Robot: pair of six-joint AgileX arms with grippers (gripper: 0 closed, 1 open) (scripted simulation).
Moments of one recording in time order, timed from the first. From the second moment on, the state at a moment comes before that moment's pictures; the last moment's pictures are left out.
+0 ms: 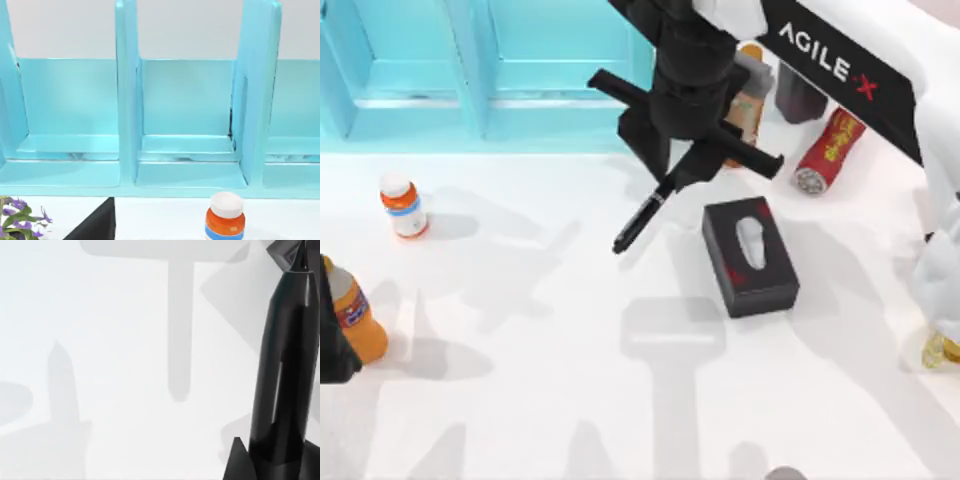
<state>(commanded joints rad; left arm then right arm) 0.00 0.00 0.00 0.00 0.00 0.00 0.62 2.48 2.51 -1.48 0.01 1.21</state>
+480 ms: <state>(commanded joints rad) 0.00 0.00 0.00 0.00 0.00 0.00 0.01 2.23 2.11 -1.37 0.00 1.10</state>
